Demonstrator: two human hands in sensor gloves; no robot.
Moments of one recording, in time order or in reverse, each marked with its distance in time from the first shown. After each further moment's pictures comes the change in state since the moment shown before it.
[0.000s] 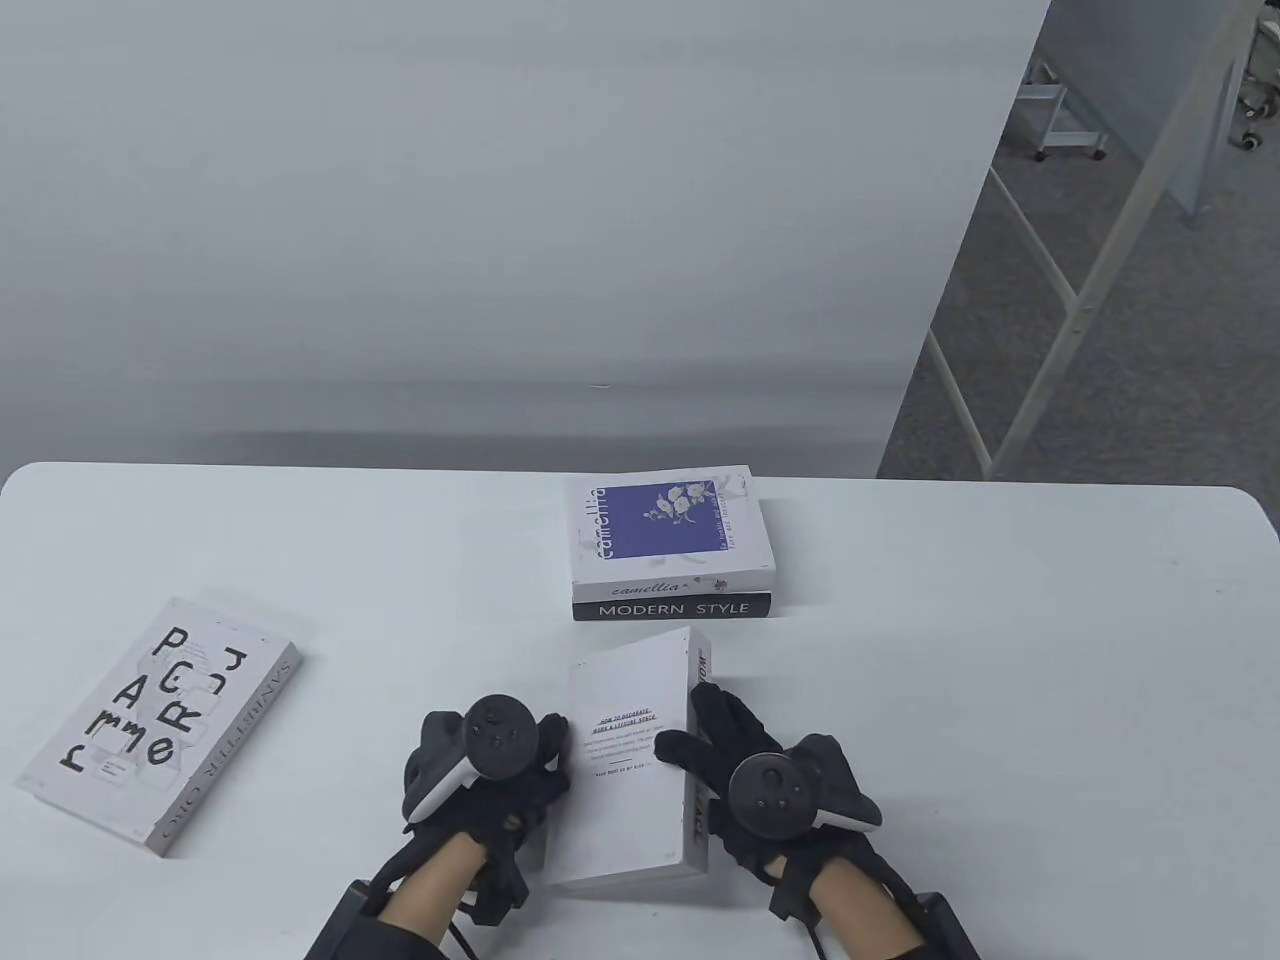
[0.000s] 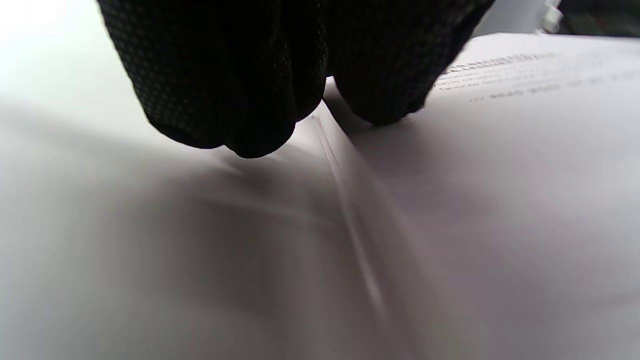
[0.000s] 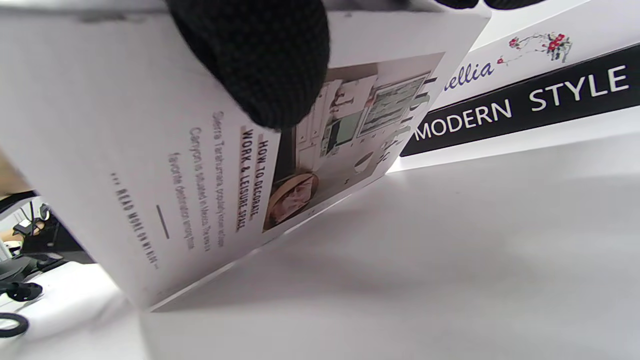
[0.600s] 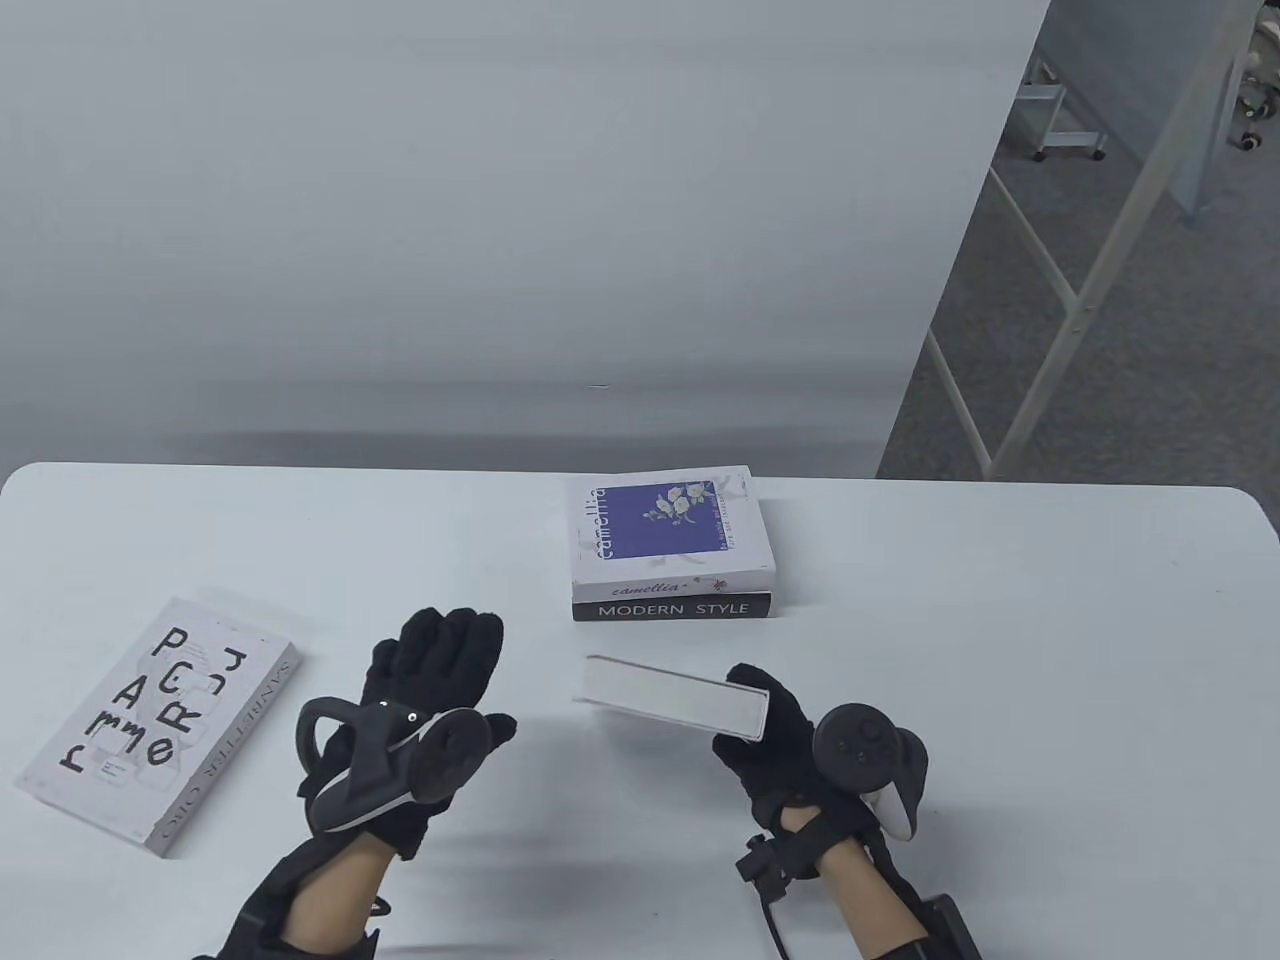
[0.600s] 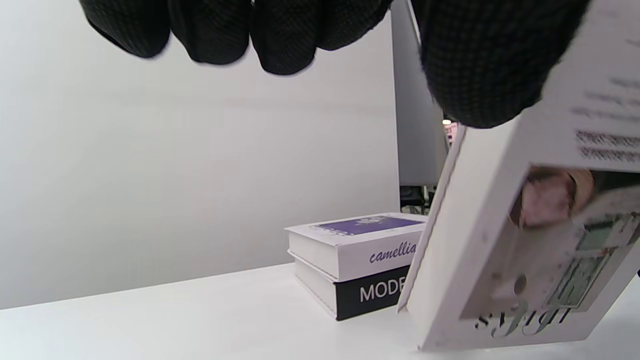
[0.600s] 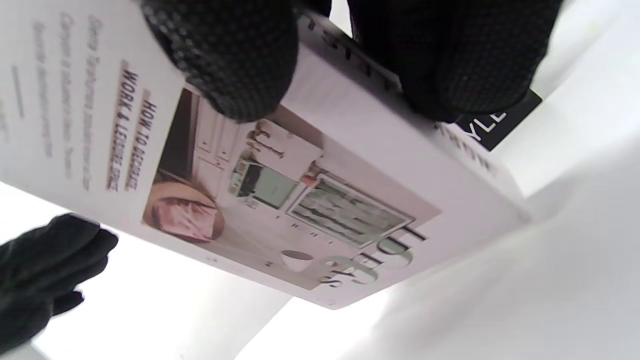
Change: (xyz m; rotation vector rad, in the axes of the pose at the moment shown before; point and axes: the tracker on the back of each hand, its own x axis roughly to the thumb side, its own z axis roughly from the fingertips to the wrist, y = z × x) left_hand 0.013 0.124 0.066 0.356 -0.071 -0.437; right_hand -0.043 -0.021 0.013 -0.384 0.384 -0.544
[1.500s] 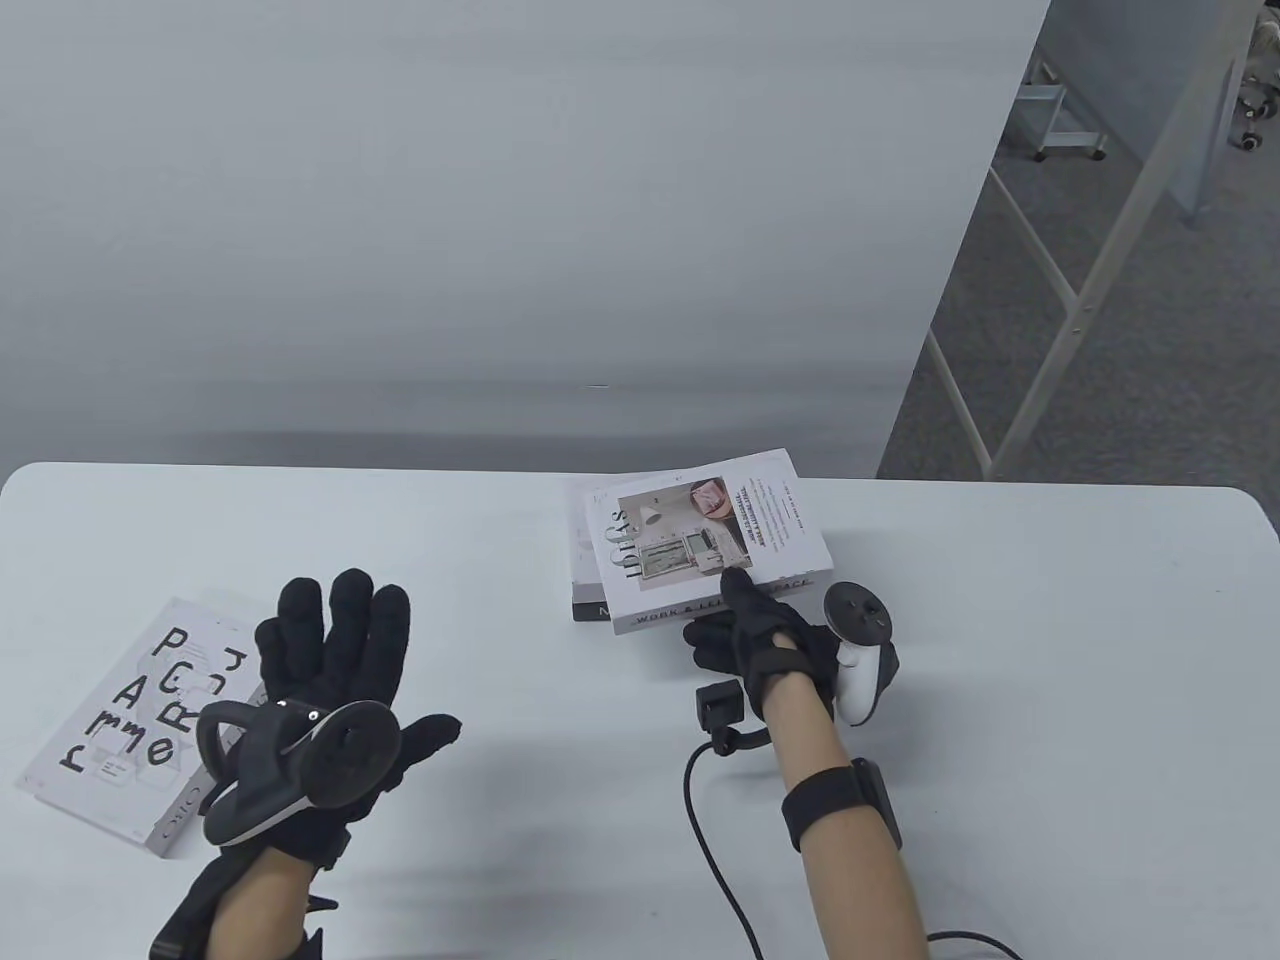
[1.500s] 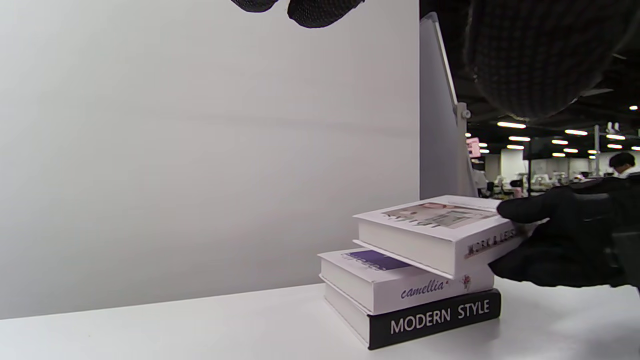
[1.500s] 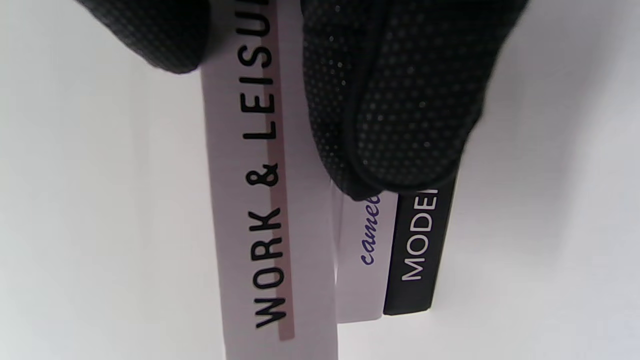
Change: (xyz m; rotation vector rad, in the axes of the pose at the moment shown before) left_hand -0.043 0.038 0.024 0.025 0.051 0.066; right_hand -0.024 0.009 -0.111 -0.071 0.545 -0.475
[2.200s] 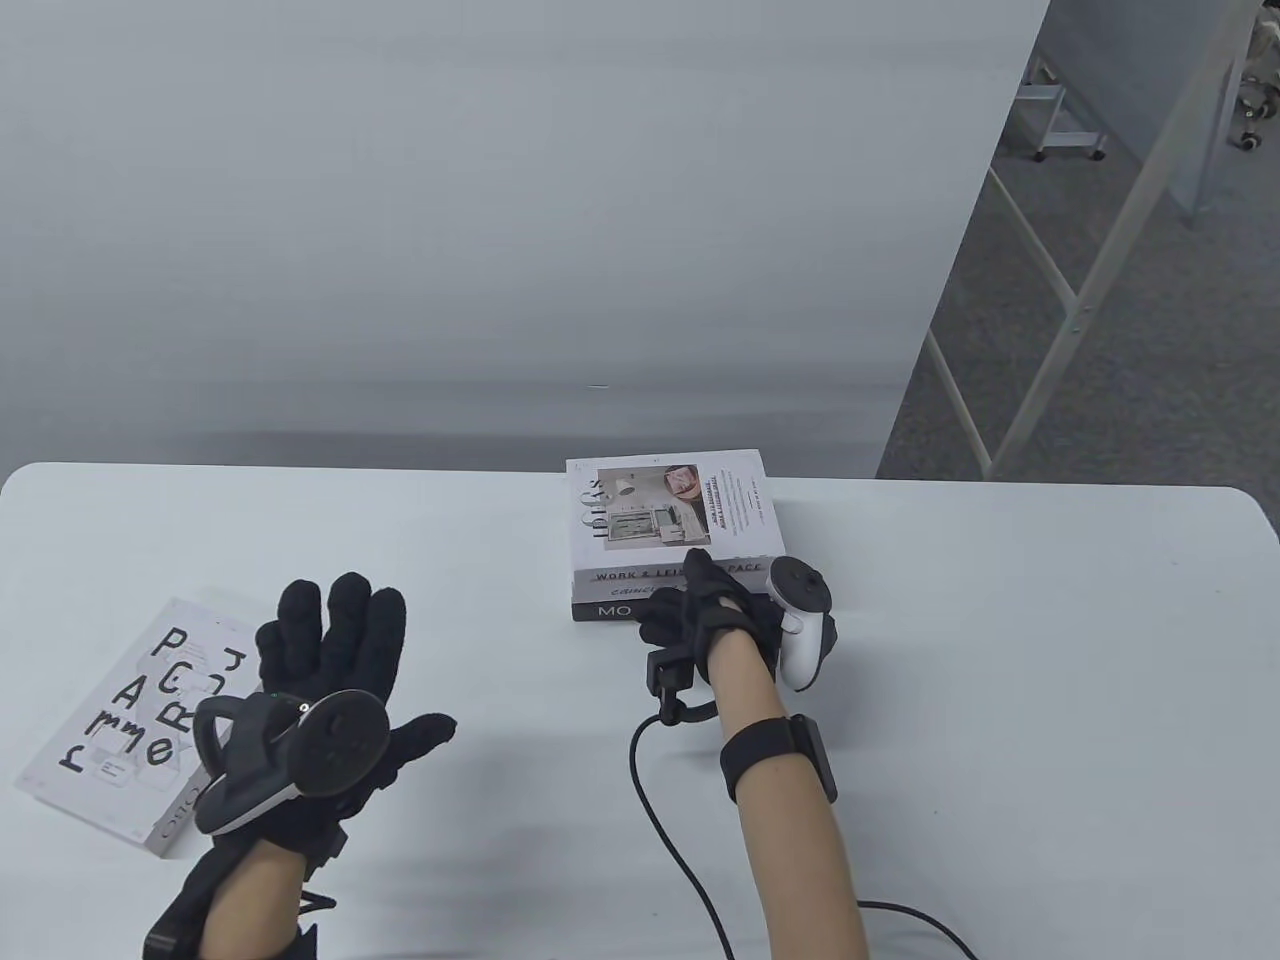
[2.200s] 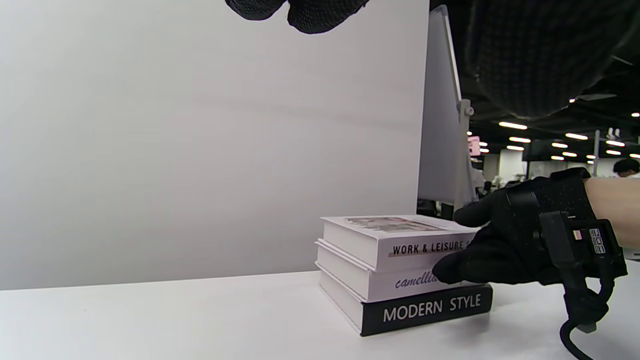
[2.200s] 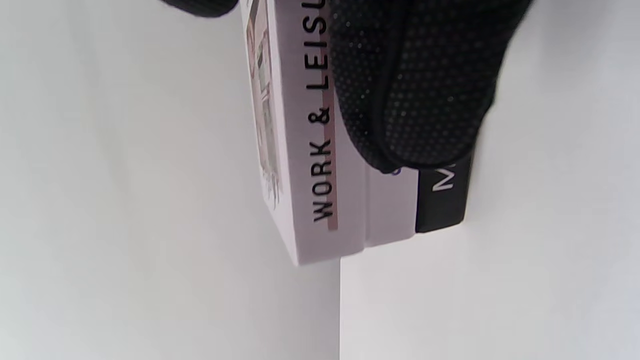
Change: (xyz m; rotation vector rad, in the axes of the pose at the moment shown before) left_hand -0.009 -0.005 -0.002 -0.033 0.008 0.044; right_hand 0.004 0.047 -0.021 0.161 0.062 -0.113
